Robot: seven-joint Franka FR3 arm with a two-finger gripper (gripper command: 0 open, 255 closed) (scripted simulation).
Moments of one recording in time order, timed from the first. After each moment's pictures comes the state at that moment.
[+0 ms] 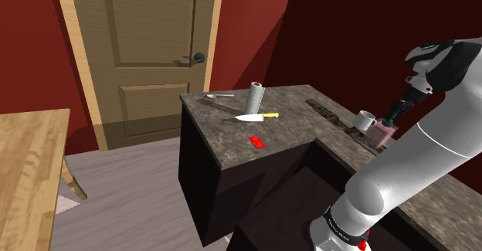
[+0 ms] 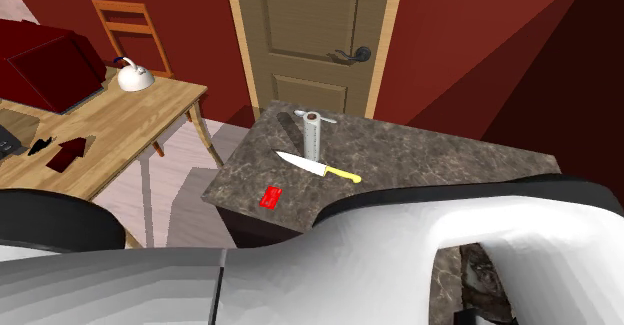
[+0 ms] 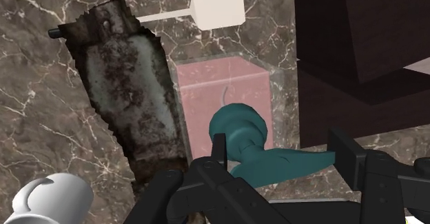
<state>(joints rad) -0.23 -0.10 -1.19 -1.91 0.03 1.76 -1.14</state>
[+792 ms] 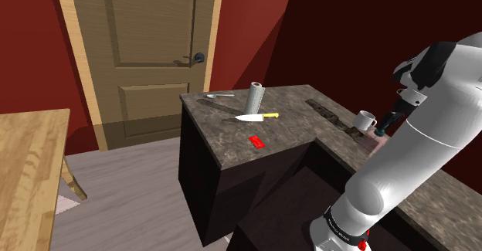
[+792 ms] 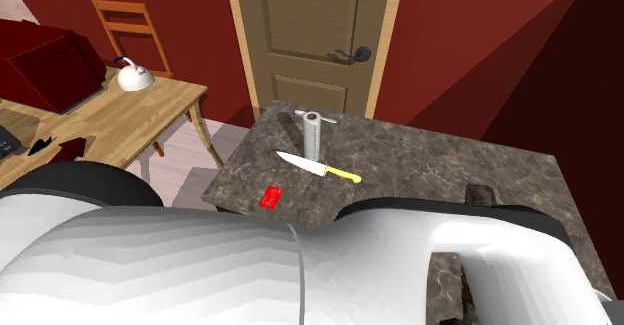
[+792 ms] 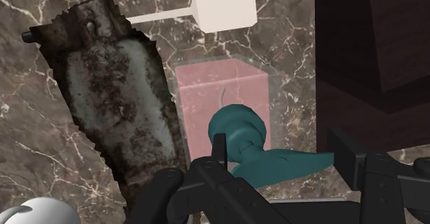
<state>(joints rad) -0.23 0.01 -1.23 -2.02 0.13 1.91 -1.23</state>
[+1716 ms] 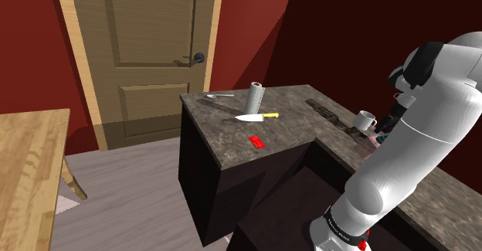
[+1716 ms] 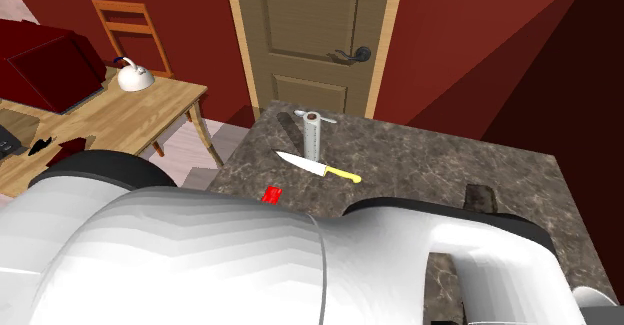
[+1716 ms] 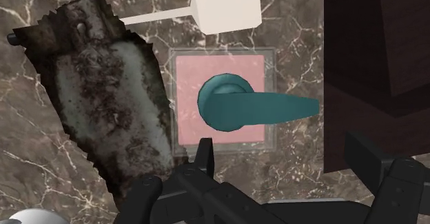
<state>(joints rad) -0.25 0.07 -1.23 -2.06 0.19 1.96 -1.28</state>
